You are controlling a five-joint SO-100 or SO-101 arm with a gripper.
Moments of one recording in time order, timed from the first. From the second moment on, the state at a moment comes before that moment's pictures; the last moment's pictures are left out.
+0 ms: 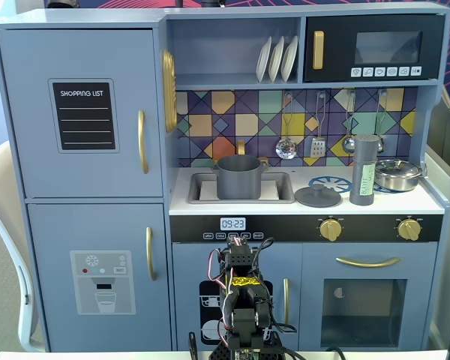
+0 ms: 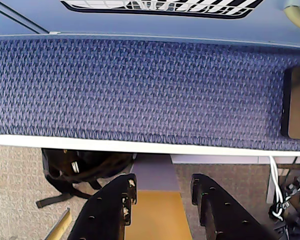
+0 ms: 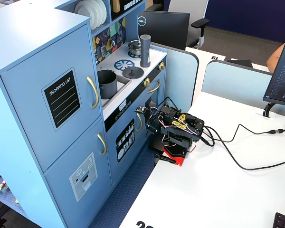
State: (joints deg) arm 4.0 184.2 179.4 75.8 -85.5
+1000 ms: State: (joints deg) arm 8.3 179.6 165.5 68.6 -84.6
